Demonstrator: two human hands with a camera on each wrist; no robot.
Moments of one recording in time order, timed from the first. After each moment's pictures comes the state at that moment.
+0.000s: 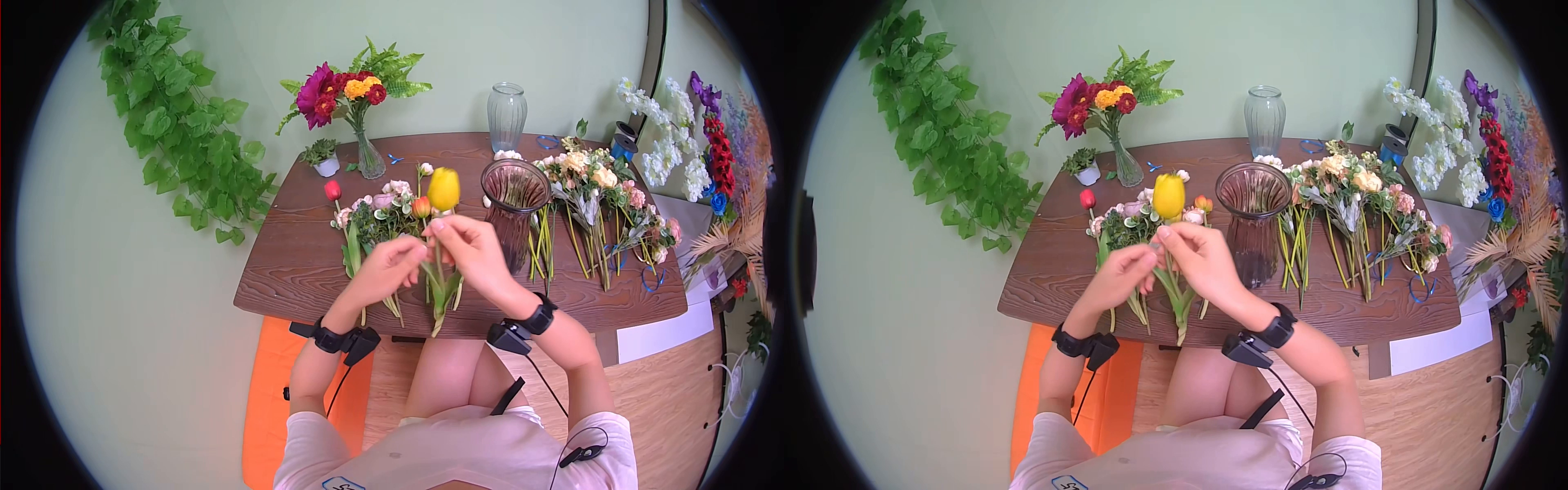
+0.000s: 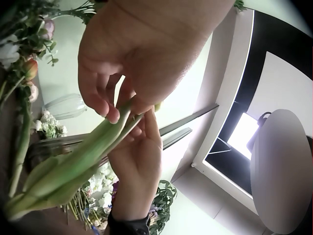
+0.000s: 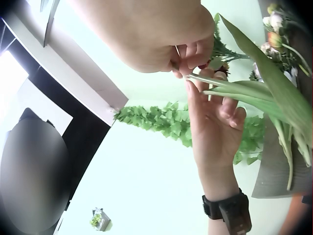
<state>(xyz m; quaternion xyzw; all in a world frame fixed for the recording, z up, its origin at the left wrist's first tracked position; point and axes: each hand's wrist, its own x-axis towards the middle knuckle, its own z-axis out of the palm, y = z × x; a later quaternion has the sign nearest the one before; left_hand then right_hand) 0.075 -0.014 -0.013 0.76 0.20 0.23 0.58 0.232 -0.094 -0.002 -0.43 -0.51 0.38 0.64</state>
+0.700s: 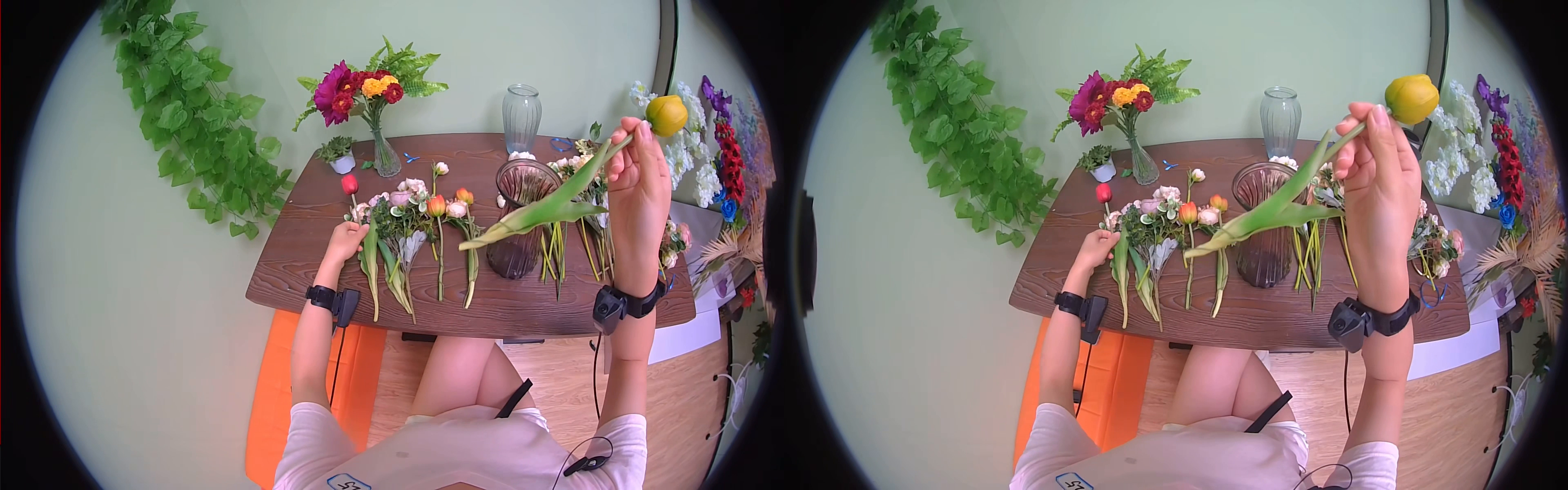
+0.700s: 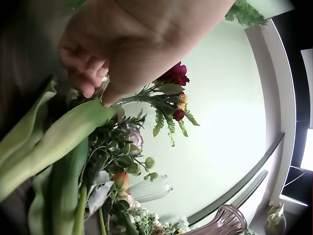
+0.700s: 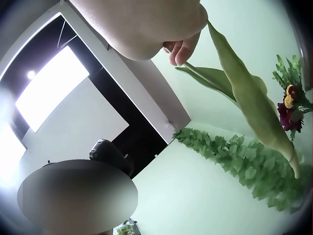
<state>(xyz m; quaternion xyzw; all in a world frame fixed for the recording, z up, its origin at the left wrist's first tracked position) 0.007 0.128 -0.100 0.70 0.51 0.29 0.40 0.326 -0.162 0.109 -0.27 -0.43 0.18 0.84</state>
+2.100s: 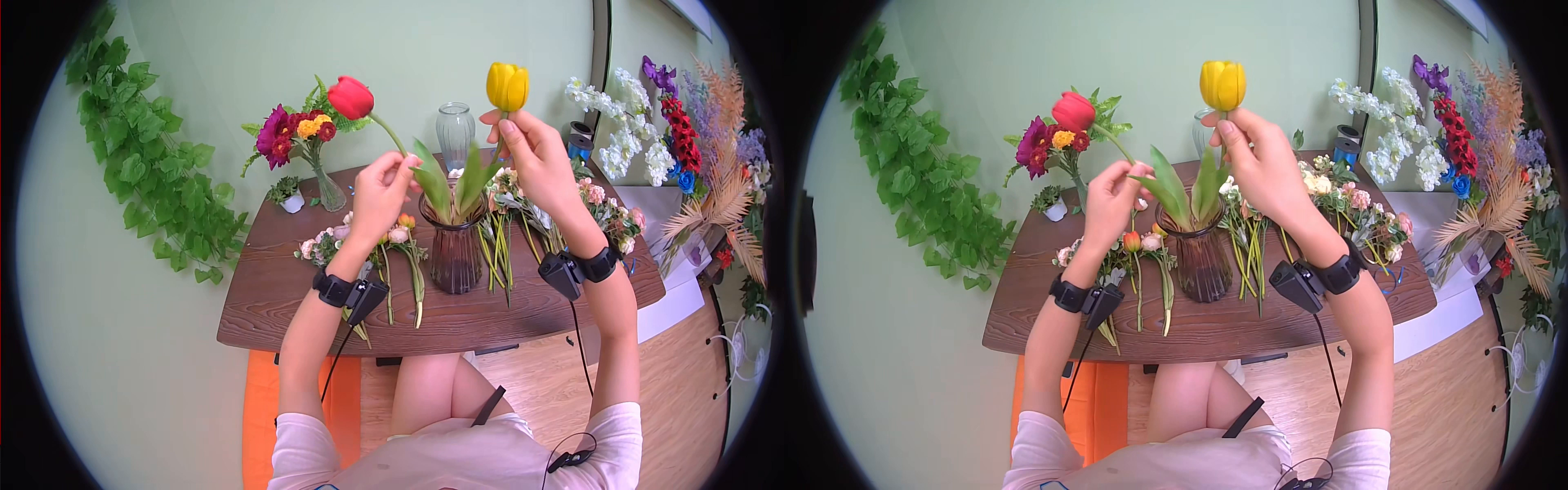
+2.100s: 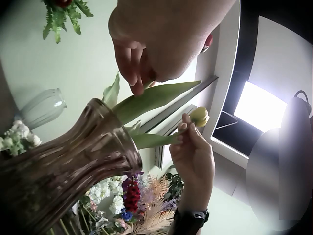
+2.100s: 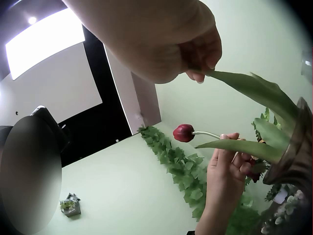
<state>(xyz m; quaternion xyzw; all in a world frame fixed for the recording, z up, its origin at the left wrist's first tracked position) 0.200 0.004 0.072 0.77 0.13 0.45 0.44 0.364 -0.140 0.118 -0.52 -0.59 0.01 0.61</state>
